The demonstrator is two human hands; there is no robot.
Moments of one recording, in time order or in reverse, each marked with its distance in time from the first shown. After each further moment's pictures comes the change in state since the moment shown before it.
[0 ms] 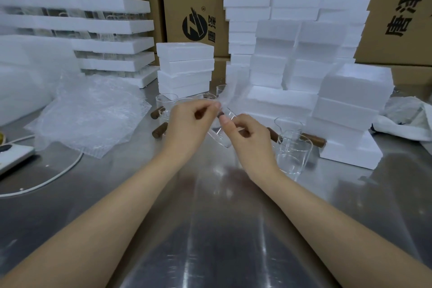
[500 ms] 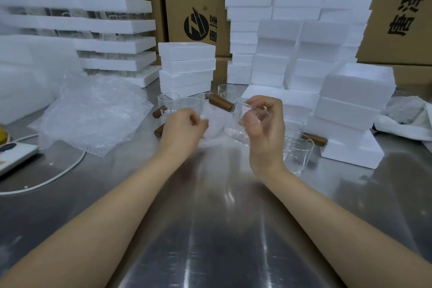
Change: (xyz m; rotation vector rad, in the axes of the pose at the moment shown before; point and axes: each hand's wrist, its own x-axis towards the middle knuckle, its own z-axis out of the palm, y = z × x) left_hand 0.005 -0.031 -0.002 0.304 -0.003 -0.206; right_hand 0.003 -0.009 -0.007 0.333 0.140 -0.281
